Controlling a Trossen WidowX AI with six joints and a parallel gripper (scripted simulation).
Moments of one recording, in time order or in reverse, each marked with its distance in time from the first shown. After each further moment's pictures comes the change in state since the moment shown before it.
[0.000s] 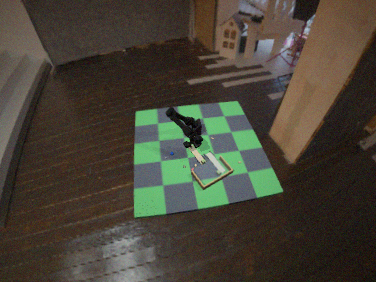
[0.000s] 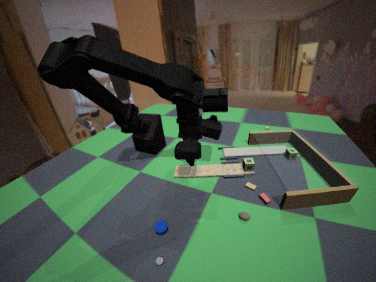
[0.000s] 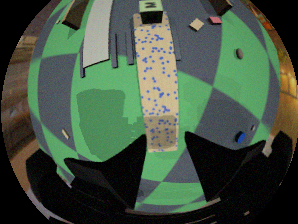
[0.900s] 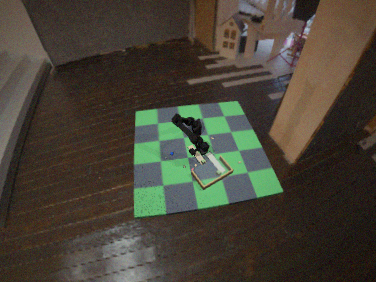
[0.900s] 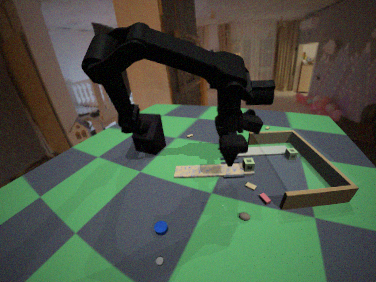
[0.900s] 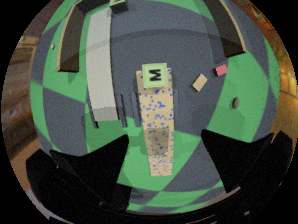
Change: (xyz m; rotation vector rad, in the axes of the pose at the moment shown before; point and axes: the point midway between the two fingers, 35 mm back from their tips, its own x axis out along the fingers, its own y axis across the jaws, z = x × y) arm -0.014 -0.004 0.106 0.006 -0.005 0.000
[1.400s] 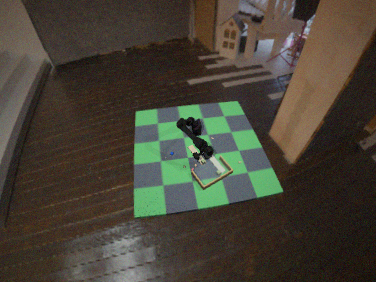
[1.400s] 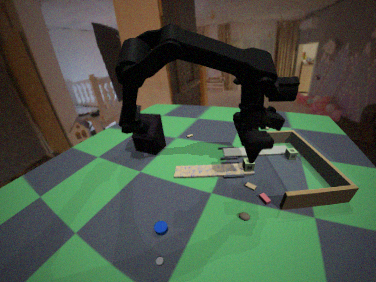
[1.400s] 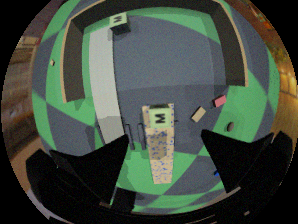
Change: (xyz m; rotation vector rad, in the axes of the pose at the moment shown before) arm -0.007 0.003 0.059 0.003 -0.004 0.000
